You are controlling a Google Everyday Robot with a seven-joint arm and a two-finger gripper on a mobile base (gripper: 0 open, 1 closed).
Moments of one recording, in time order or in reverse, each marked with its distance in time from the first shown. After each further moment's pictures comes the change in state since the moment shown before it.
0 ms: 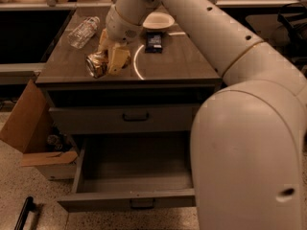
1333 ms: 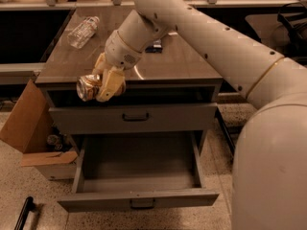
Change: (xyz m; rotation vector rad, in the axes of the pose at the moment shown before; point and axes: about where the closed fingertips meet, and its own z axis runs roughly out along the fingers) arm -0.033 0.066 0.031 -0.078 -0.211 0.144
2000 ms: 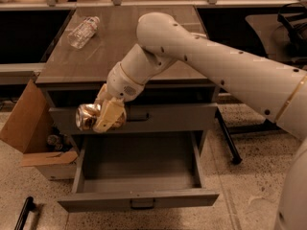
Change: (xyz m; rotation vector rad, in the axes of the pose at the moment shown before) arm 0.011 0.071 0.044 -0.043 -0.035 0.193
